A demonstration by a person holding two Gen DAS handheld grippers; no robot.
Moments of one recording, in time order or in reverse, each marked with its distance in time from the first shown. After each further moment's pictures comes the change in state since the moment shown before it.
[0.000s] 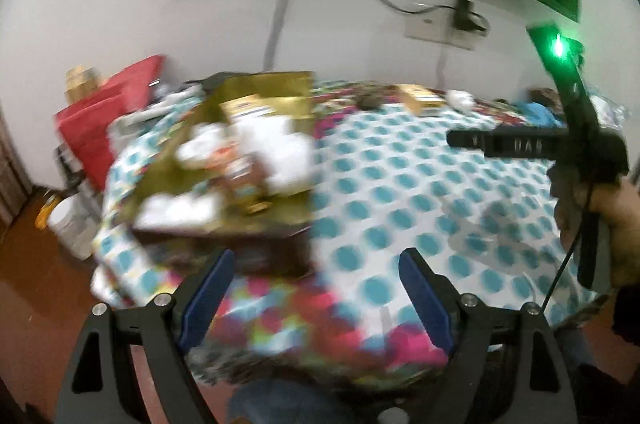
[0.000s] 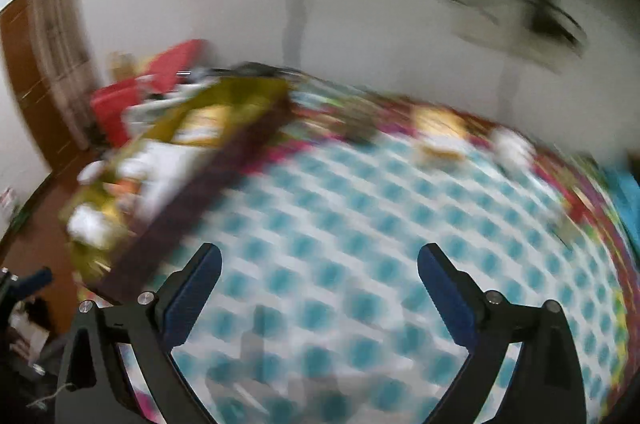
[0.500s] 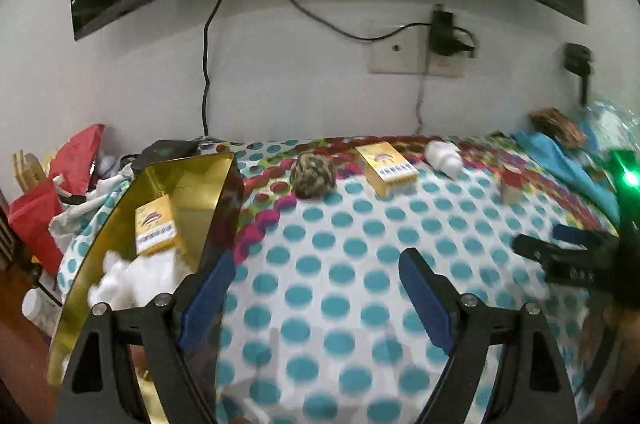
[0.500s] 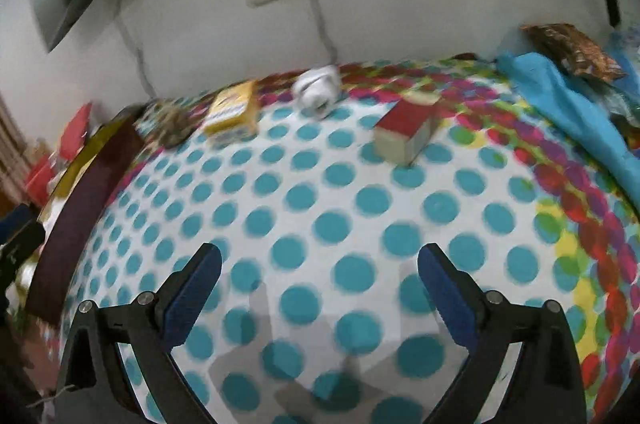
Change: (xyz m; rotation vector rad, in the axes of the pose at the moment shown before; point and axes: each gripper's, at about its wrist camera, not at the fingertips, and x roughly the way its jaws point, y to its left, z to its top) left arm 0.099 -0.075 0.121 0.058 -0.061 0.022; right arm -0.003 -0.156 -0.037 0.322 -0.009 -0.143
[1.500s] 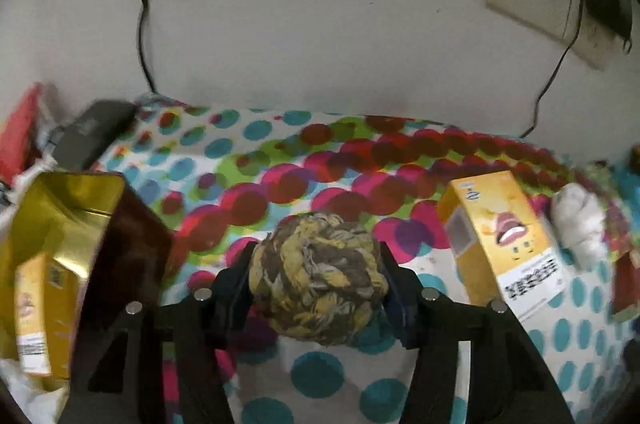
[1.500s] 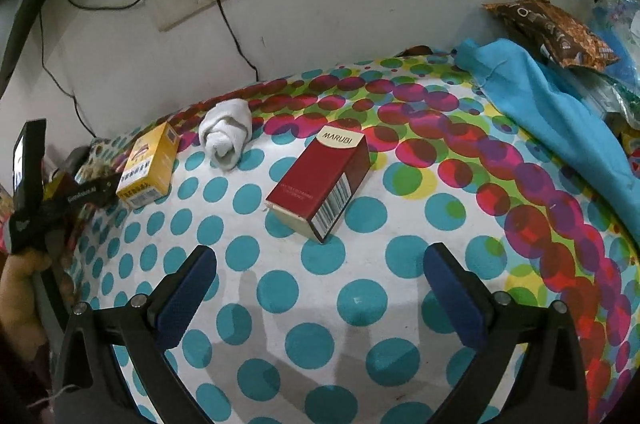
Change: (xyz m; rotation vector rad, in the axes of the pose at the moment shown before) left arm 0.205 0.009 0.065 -0.090 0.228 0.076; right arm 0.035 -0.044 0.045 0.133 0.035 -0.073
